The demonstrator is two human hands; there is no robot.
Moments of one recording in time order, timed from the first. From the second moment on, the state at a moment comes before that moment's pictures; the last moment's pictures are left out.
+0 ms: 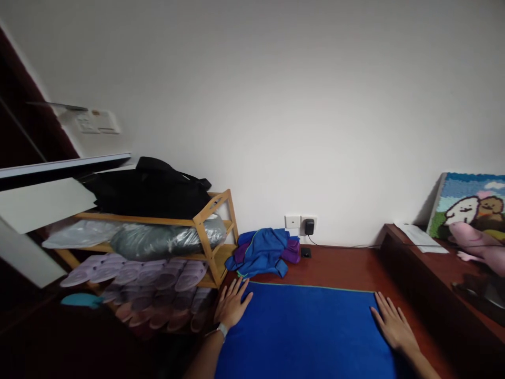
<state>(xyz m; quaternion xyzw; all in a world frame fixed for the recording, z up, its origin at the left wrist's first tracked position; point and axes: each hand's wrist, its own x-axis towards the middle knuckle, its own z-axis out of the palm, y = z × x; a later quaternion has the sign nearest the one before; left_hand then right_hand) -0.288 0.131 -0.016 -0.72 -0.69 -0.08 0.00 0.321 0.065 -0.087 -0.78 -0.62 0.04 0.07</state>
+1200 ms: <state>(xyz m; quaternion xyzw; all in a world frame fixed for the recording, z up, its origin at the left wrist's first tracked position) -0.268 0.017 0.010 -0.76 -0.65 -0.04 -0.02 0.308 -0.051 -0.051 -0.76 -0.62 0.09 0.18</state>
